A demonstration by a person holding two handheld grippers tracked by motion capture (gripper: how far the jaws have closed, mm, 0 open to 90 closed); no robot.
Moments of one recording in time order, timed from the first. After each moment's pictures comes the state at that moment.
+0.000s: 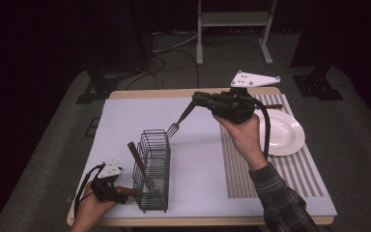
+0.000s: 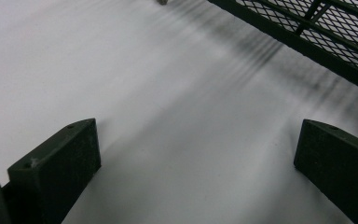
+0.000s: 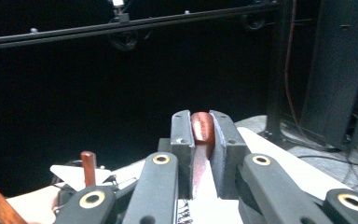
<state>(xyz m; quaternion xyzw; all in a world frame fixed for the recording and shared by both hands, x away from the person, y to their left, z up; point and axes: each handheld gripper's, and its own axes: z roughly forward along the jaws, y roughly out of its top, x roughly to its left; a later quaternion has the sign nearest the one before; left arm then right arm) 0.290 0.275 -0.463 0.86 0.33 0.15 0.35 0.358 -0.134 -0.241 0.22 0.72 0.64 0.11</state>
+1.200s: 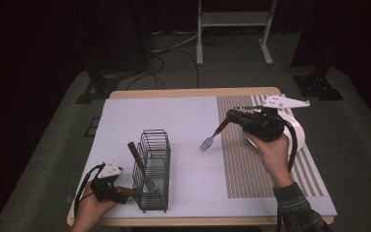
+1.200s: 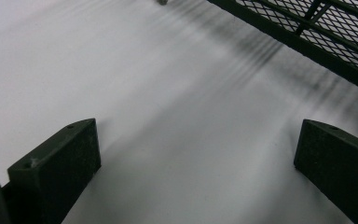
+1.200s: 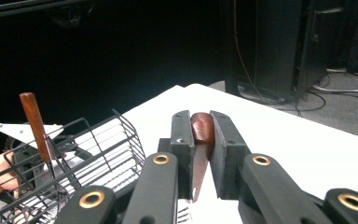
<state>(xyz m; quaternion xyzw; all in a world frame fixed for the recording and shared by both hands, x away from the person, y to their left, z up) 0.290 0.276 -0.463 0.86 0.33 0.15 0.35 0.344 -0.207 -0.298 0.32 0.72 0.60 0.14</state>
